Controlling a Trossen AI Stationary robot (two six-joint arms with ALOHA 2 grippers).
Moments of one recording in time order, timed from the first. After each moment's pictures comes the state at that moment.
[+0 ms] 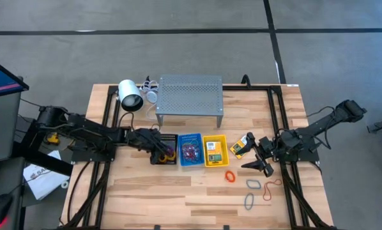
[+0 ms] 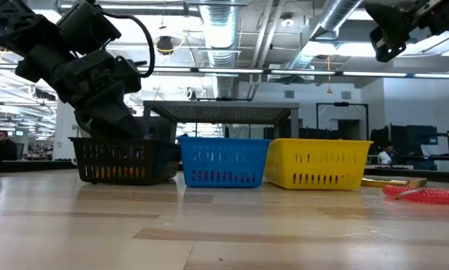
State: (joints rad) left arm -0.03 1.26 0.32 0.31 -0.01 -0.51; right arm 0.45 0.66 0.22 0.45 0.13 0.24
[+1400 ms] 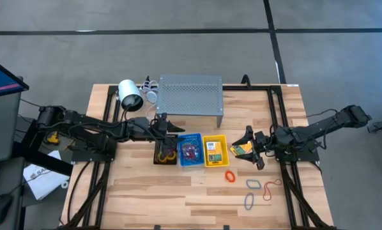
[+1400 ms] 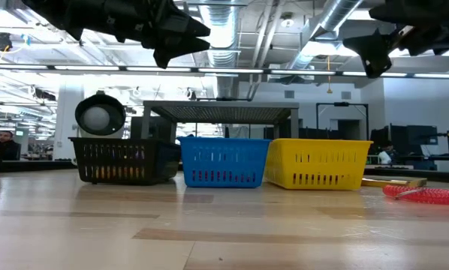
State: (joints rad) left arm -0.03 1.26 0.59 0.52 -0.12 -0.11; right arm 0.30 0.66 0.22 0.35 0.13 0.21
